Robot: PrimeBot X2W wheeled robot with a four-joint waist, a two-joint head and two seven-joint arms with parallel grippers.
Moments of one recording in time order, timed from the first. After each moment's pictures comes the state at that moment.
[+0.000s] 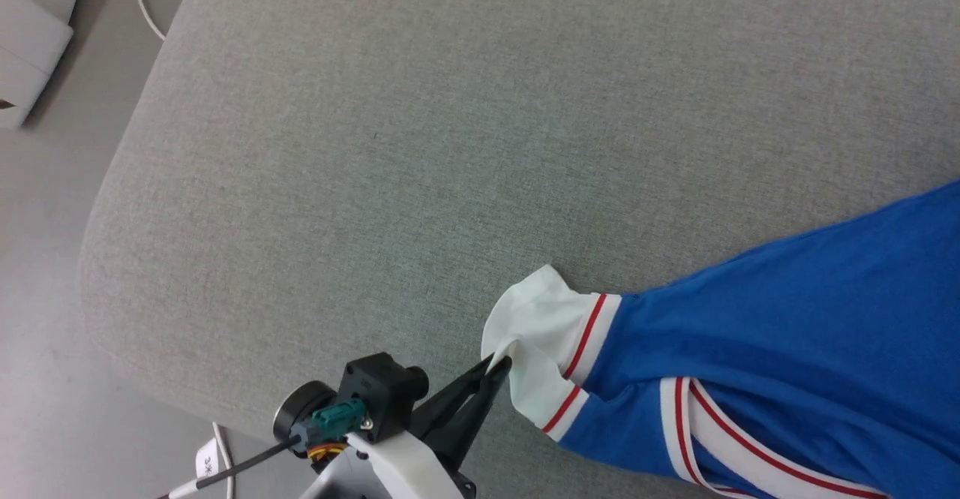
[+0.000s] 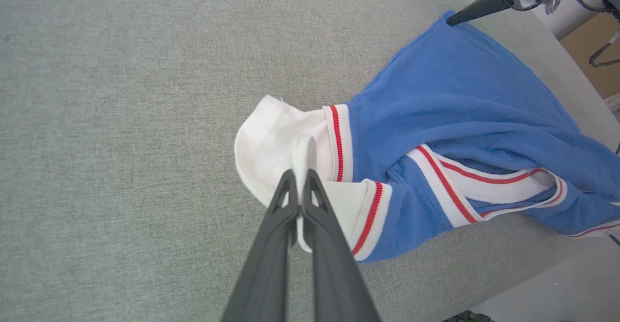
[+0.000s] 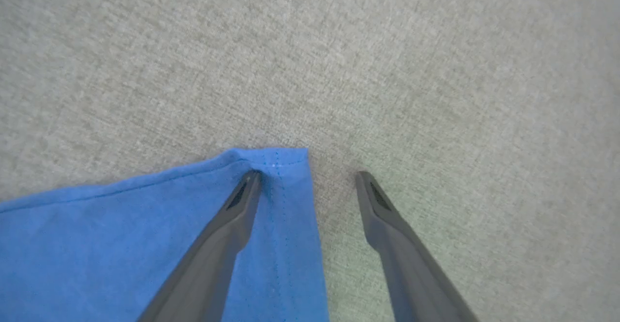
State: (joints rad) left arm -0.14 0.47 -0.72 -0.36 -0.58 0.15 0.21; right arm -0.64 -0.72 0.18 0.33 0.45 0.13 0.99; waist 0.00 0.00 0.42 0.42
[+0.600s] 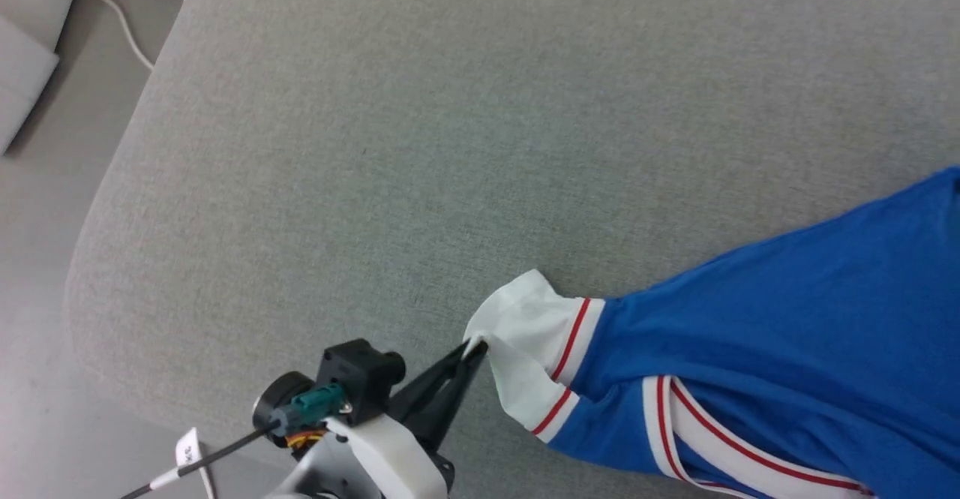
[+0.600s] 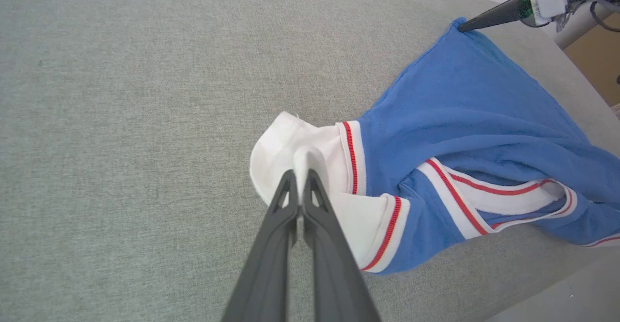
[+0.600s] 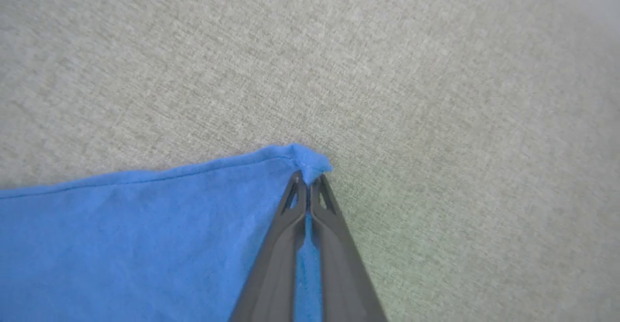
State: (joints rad) left arm -0.15 0.48 -0.69 -0.32 -0.60 0.15 0.19; right arm -0.65 -0.73 0.29 0.38 0.56 0.13 0.82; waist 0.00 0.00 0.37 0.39
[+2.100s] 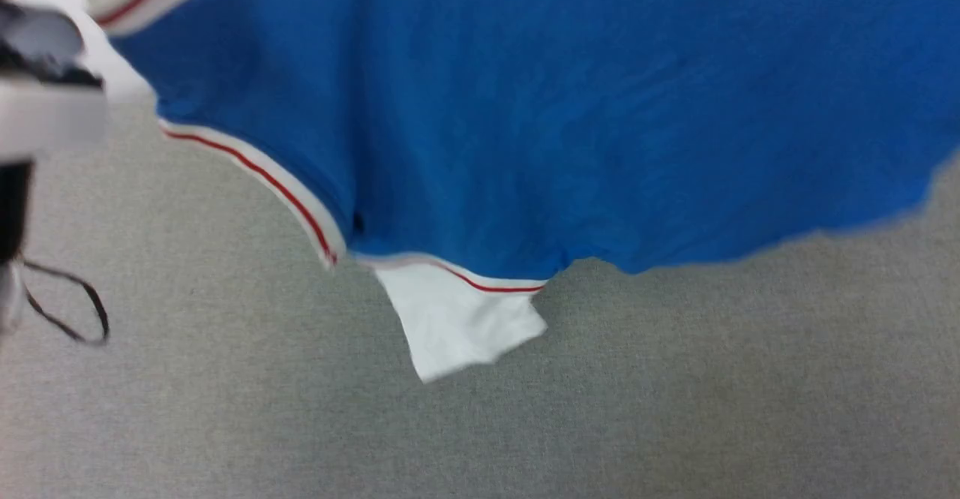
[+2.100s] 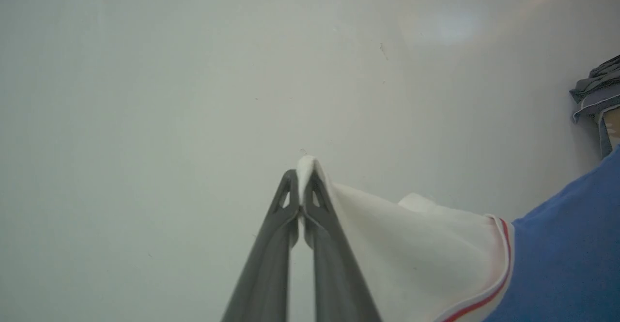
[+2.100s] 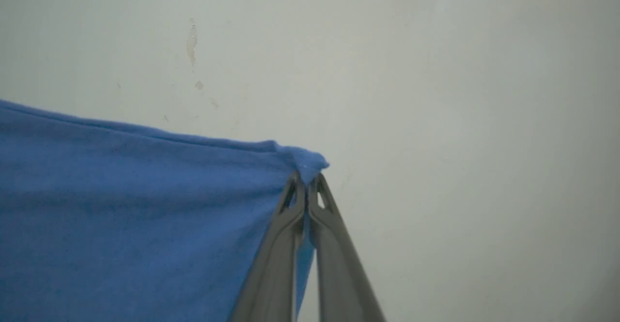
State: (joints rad) left arm -0.73 0.67 -0.19 -0.40 -0.61 0.20 0.06; right arm -0.92 -0.75 0.15 0.05 0.60 0.13 0.25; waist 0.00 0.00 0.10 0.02
